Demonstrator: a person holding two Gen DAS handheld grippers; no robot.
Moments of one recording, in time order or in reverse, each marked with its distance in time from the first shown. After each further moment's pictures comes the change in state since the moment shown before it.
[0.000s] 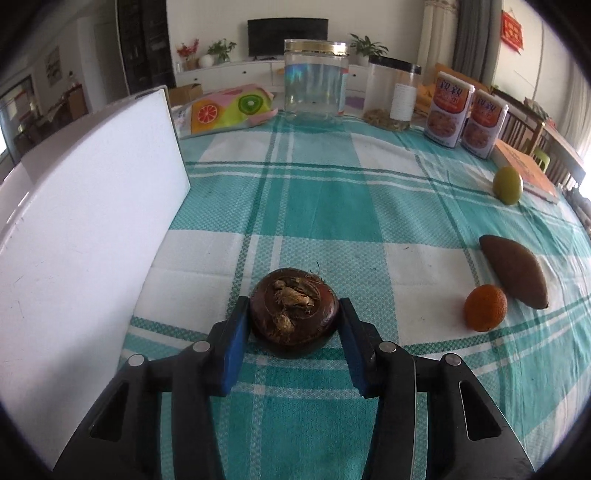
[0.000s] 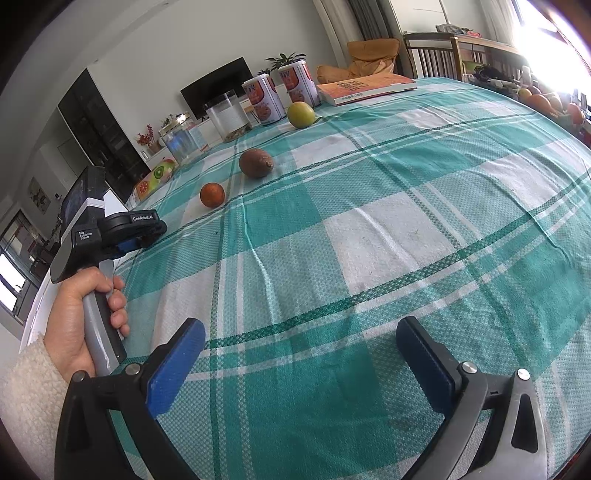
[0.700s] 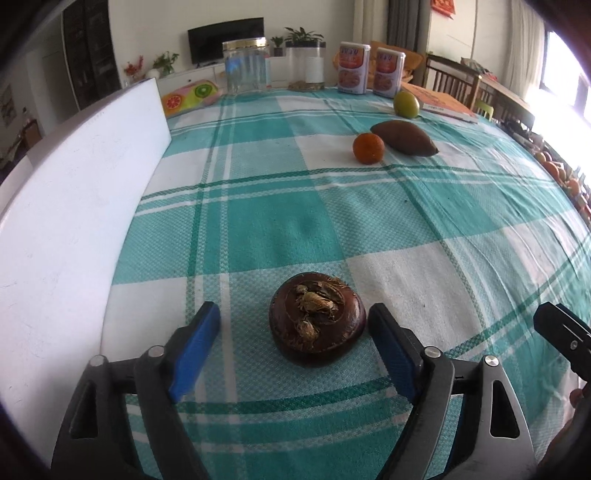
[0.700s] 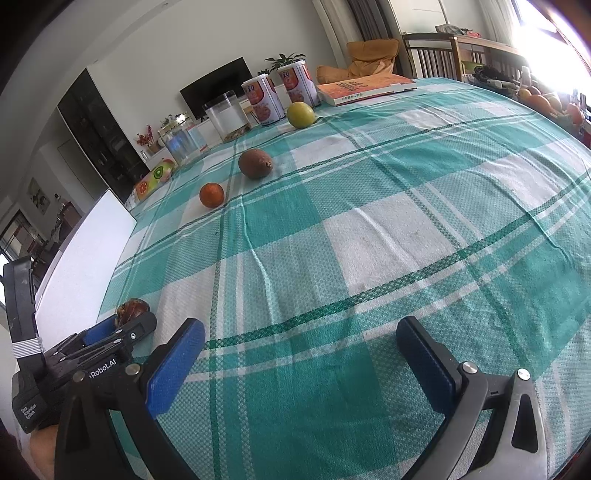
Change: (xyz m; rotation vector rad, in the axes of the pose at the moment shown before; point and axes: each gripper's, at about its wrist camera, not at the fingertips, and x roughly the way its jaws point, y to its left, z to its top) left arm -0.082 -0.010 -0.106 0.180 0.022 -0.123; right arm 0.000 -0.001 0.000 -0.001 -0.001 -0.002
